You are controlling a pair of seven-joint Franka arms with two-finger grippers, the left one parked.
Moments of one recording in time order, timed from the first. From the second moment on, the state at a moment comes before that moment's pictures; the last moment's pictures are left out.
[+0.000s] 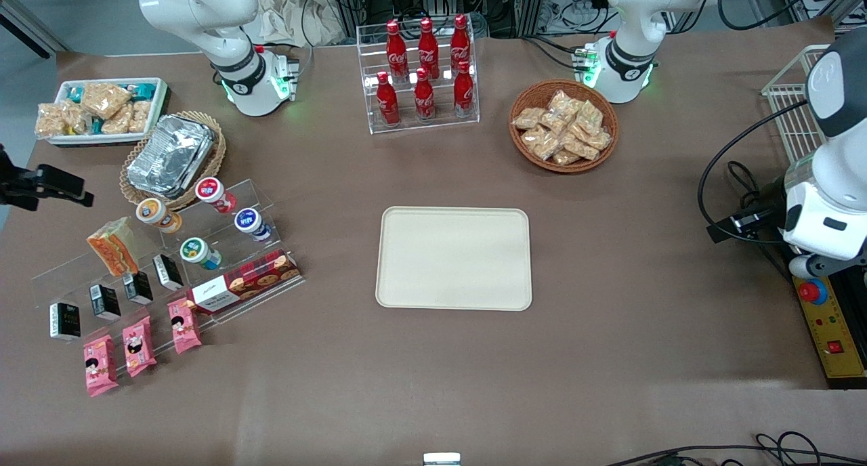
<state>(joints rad) 0.05 0.06 -0.22 -1.48 0.06 1.48 -0.17</state>
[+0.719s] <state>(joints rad) 0.04 0.02 -0.32 -1.63 0.02 1.56 -0.51</state>
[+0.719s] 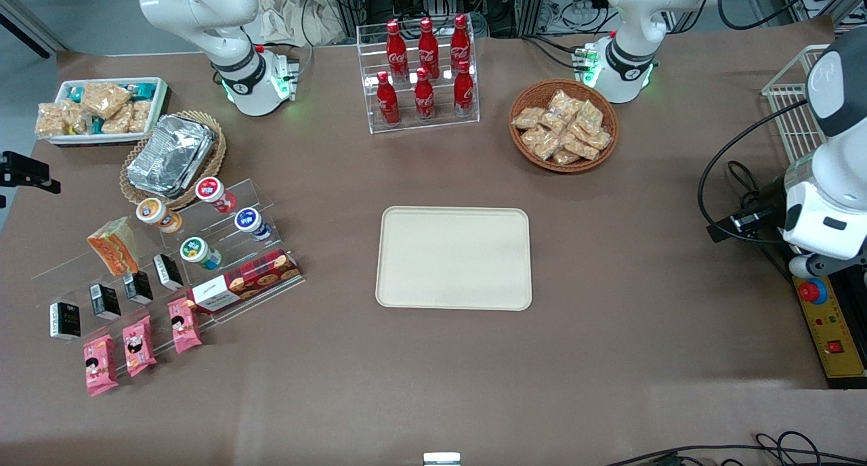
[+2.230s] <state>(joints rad) 0.00 0.11 -0.32 -2.02 -0.02 2.05 -0.66</state>
